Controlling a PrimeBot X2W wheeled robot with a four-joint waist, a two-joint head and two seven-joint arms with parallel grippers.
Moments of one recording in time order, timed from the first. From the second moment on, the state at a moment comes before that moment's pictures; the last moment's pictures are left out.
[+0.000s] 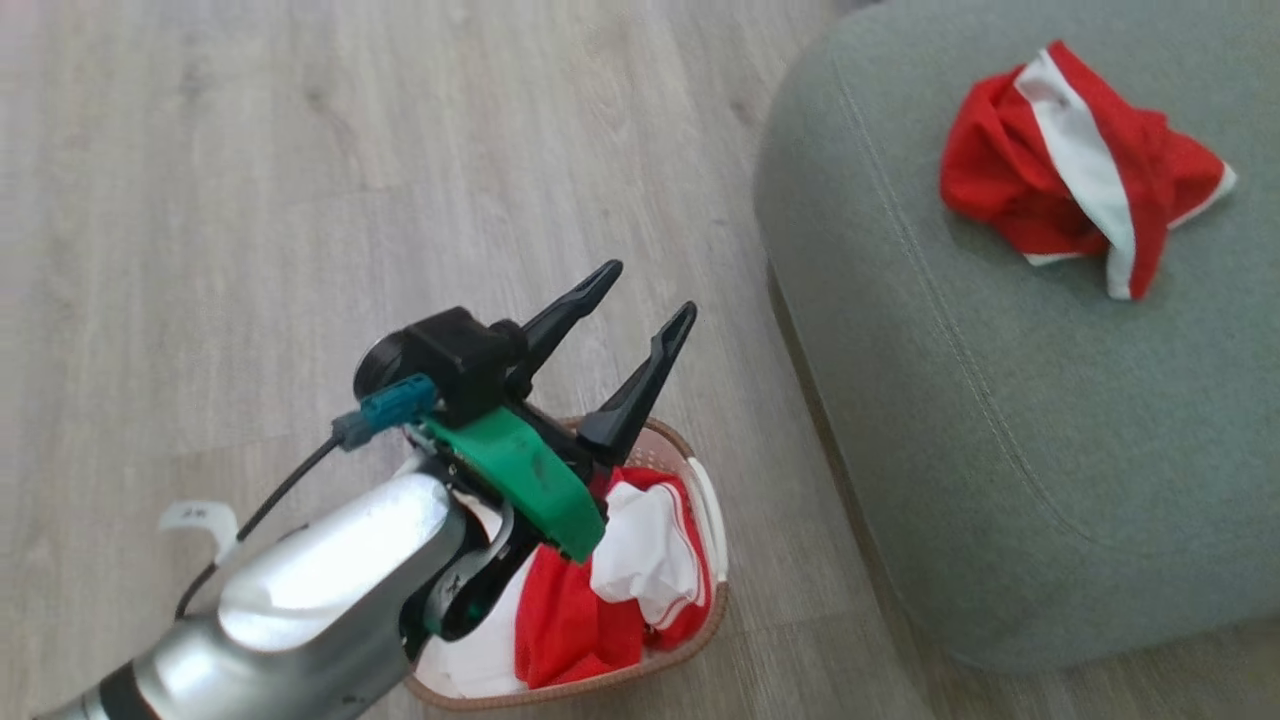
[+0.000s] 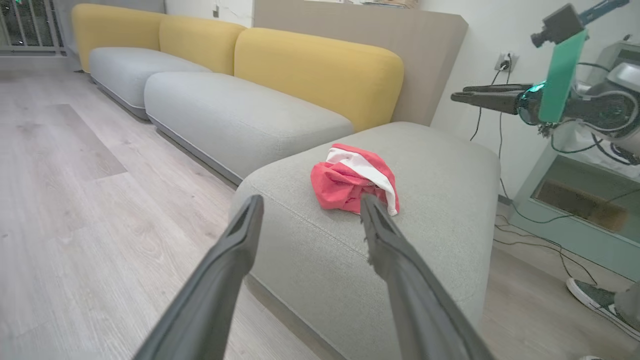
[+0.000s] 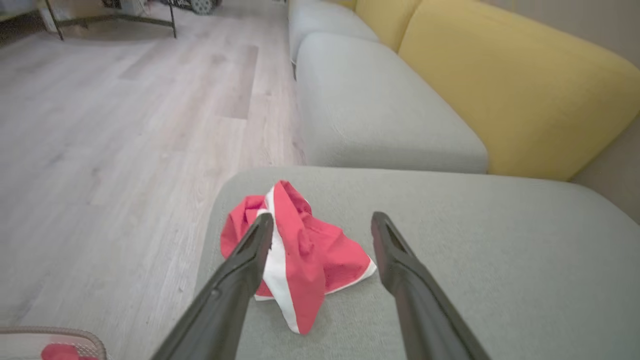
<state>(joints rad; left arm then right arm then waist) -0.68 0.43 -1.08 0.03 -0.86 0.17 -0.22 -0.58 -0.66 0.08 0.31 0.52 0.13 0.35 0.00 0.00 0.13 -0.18</state>
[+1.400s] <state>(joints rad) -0.15 0.45 -0.58 -0.02 -0.70 0.25 -0.25 0.10 -0.18 -0.12 -0.05 0.36 0.13 -0.11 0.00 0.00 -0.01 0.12</state>
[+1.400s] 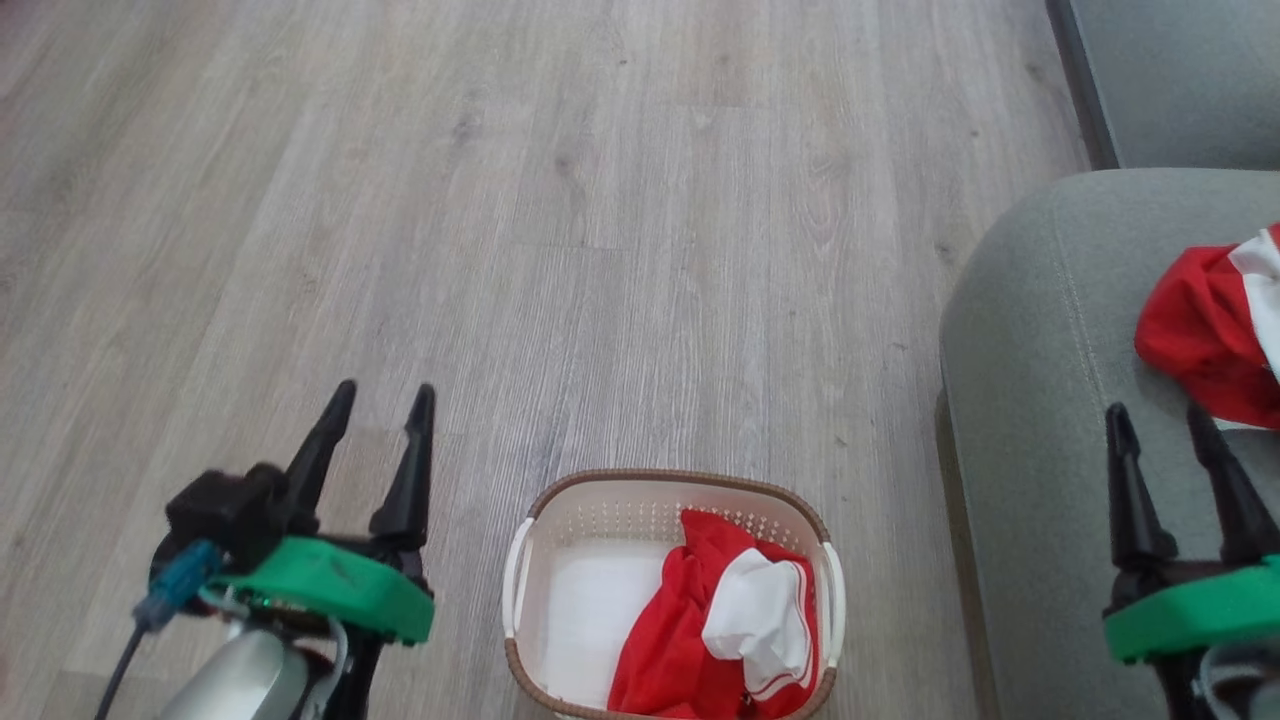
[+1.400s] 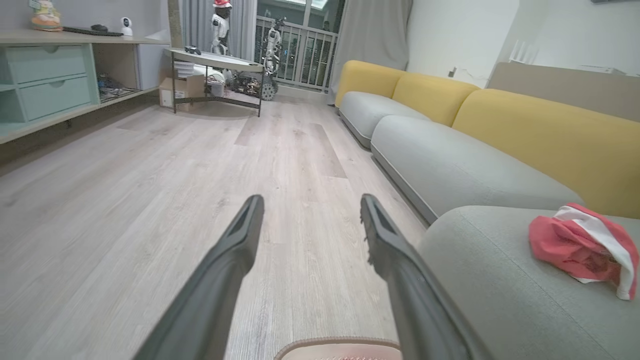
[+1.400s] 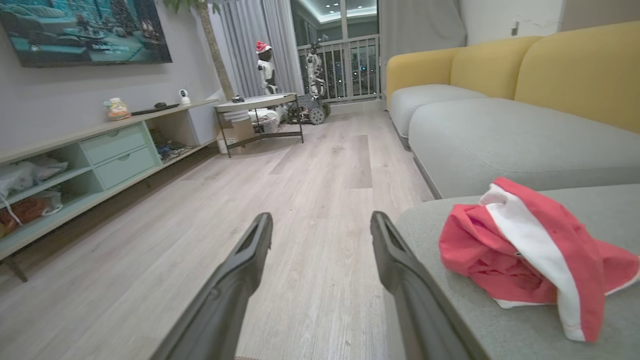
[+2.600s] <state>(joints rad) -0.03 0.31 -0.37 0.02 -0.46 0.12 -0.25 0.16 -0.13 -0.05 -0.03 0.33 0.13 -0.19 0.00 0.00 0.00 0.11</state>
